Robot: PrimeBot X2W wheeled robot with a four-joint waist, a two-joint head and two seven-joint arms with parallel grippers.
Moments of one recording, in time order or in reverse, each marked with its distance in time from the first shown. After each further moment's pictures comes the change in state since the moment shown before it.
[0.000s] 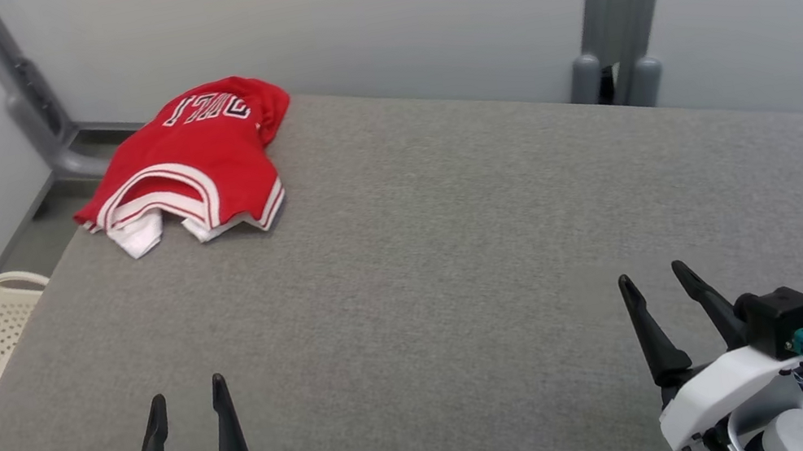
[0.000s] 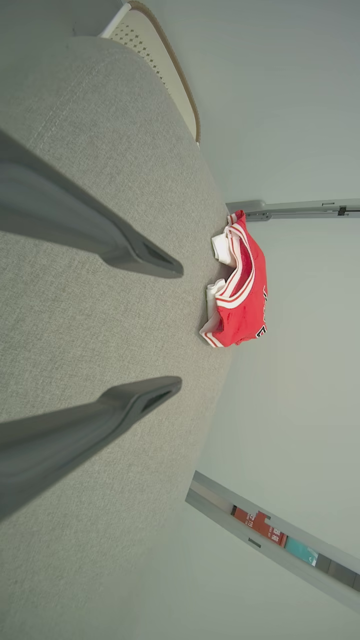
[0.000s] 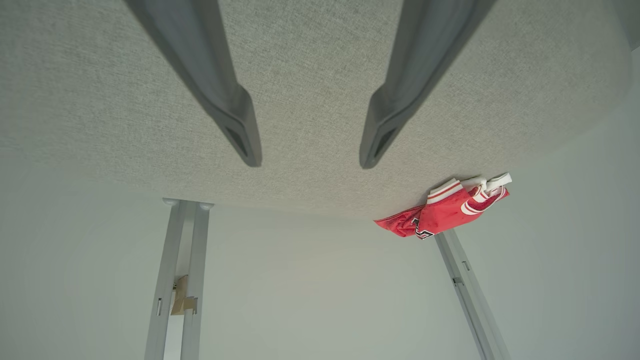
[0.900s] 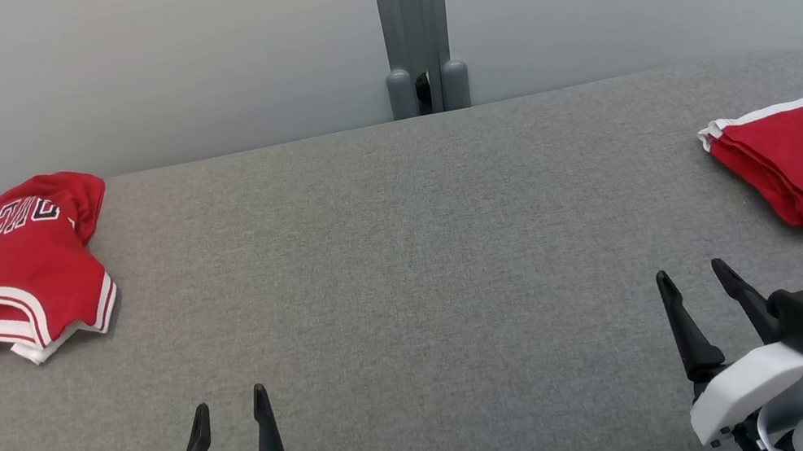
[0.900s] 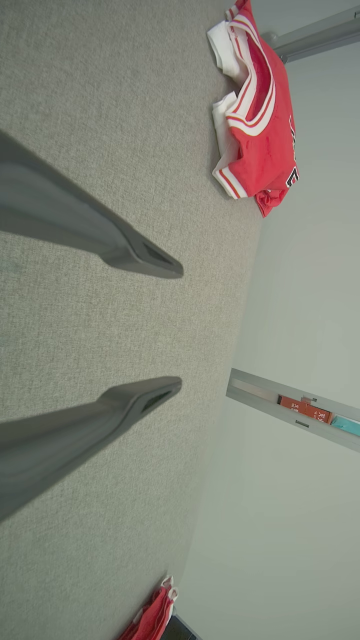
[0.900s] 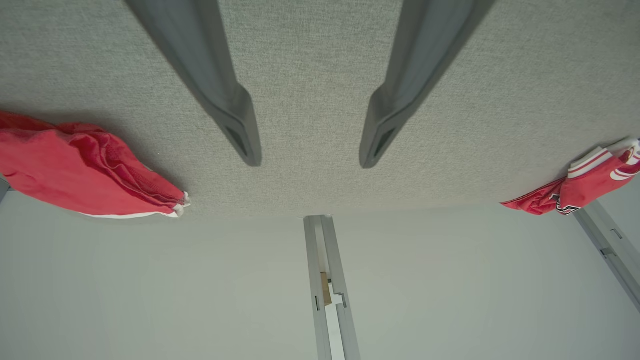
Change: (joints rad) left arm 0.014 -0.053 -0.025 0.037 0.001 -0.024 -0.008; right arm 0.017 0.000 -0.088 -0.004 -0.048 0.000 0.023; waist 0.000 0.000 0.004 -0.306
